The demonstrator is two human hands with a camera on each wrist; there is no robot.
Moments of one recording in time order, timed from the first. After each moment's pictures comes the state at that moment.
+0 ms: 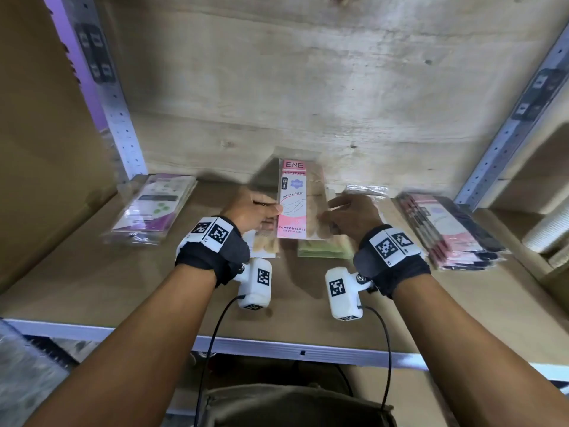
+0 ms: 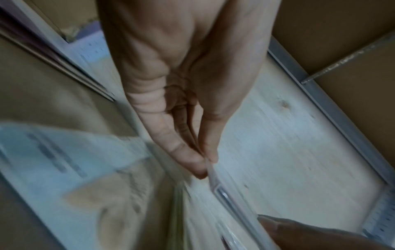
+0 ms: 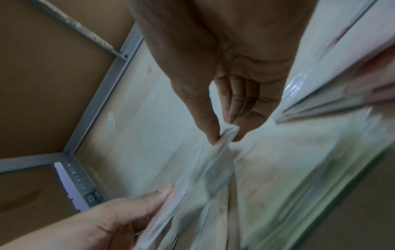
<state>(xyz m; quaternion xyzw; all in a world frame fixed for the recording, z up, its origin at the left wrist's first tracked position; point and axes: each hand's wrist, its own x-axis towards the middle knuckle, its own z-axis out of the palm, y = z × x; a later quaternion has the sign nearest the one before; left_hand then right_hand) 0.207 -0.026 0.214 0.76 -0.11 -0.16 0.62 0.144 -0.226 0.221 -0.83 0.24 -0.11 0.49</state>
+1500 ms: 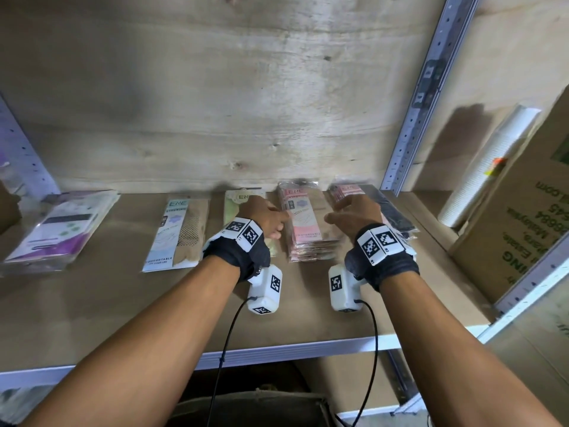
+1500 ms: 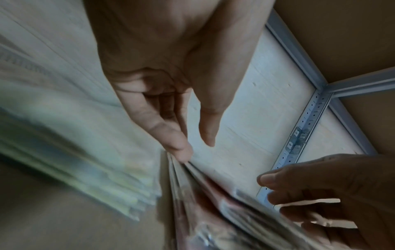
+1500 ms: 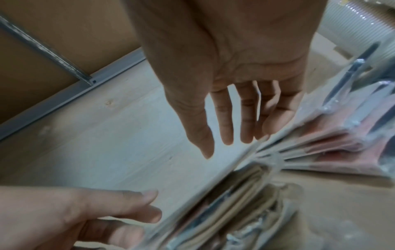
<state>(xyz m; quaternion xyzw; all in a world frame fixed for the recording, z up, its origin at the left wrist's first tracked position) 0.167 -0.188 0.217 0.81 -0.10 -0.19 0.54 0.073 -0.349 0.232 -0.88 0.31 -0.14 0.34</state>
